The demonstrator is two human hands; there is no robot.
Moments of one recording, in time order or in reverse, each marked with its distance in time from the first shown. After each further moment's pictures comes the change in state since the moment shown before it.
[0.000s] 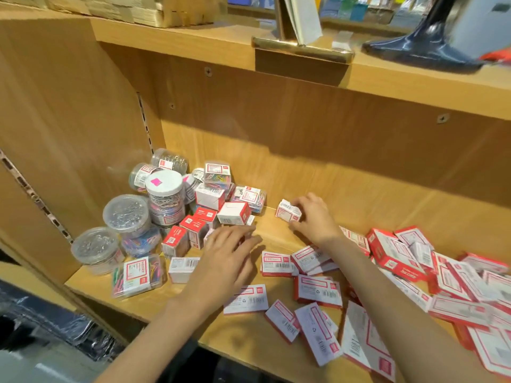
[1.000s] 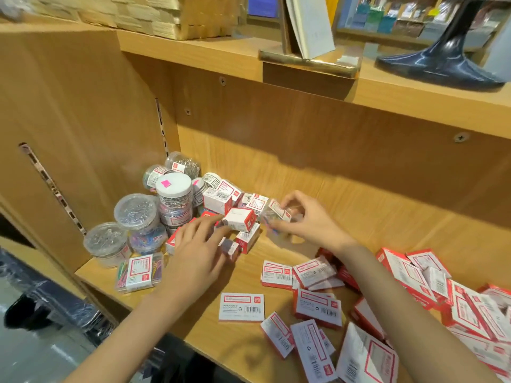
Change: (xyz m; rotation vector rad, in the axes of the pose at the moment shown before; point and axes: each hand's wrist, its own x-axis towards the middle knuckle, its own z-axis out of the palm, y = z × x) left_hand -0.003 -0.015 -0.028 0.138 -0.001 -0.294; right_hand -0.001 -0.032 -0.027 0.428 -0.143 -0.201
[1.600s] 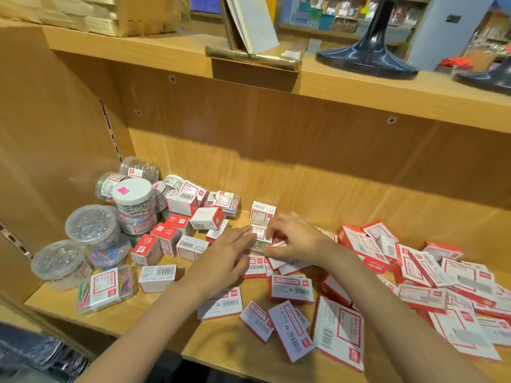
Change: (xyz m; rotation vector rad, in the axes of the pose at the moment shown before) left_hand 0.025 0.048 0.040 -0.332 -0.329 0.228; right_hand -0.049 0.017 -0.010 -0.583 -0.203 0.043
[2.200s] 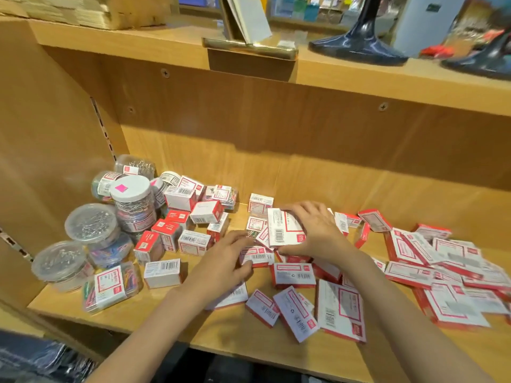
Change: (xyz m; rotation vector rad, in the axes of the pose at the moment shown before) left_hand -0.016 0.006 0.000 -0.033 -0.061 -0.039; right_hand -0.026 0.019 0.021 0.059 0.280 0.181
